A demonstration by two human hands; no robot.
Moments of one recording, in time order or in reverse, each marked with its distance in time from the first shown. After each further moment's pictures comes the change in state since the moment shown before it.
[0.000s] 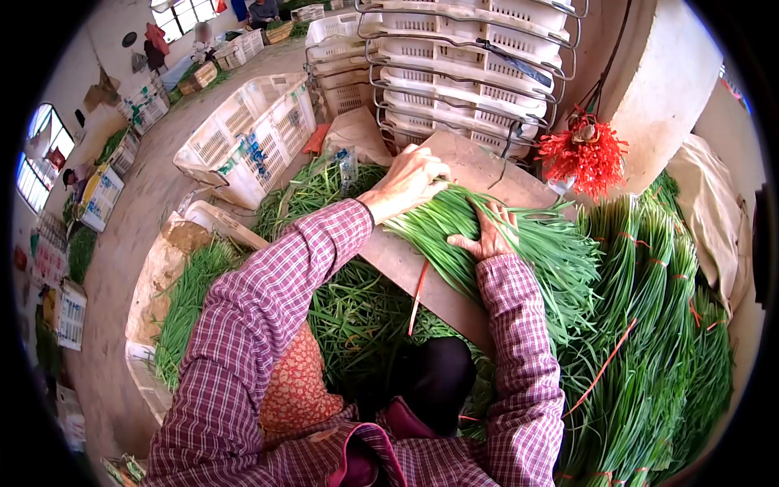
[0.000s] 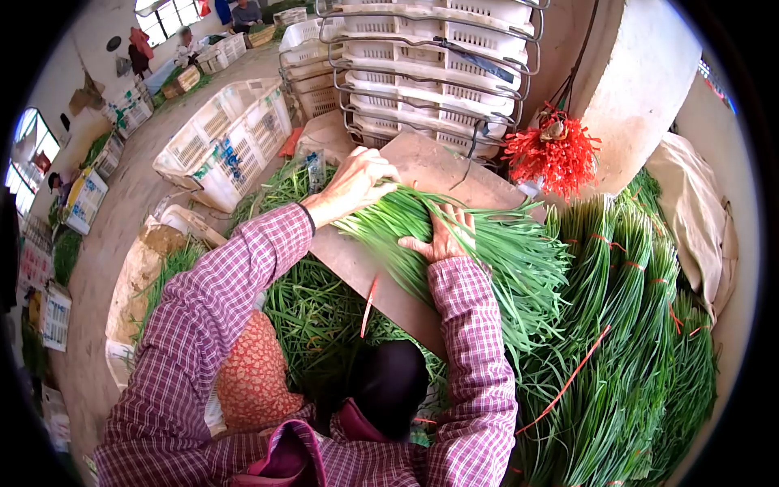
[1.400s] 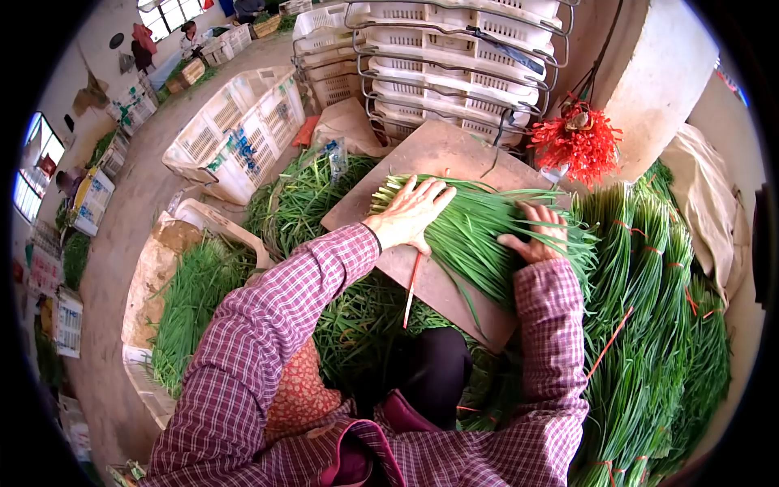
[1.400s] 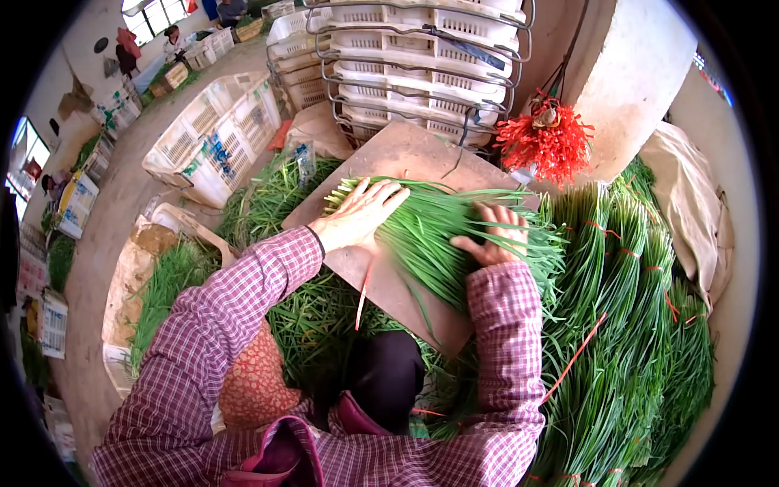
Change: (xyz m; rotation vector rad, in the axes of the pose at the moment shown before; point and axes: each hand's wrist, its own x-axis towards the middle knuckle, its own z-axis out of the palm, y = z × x) left_hand -0.040 0.035 0.036 0.116 -0.482 -0.054; right_hand -0.042 0.079 -0.053 -0.158 -0.043 0.077
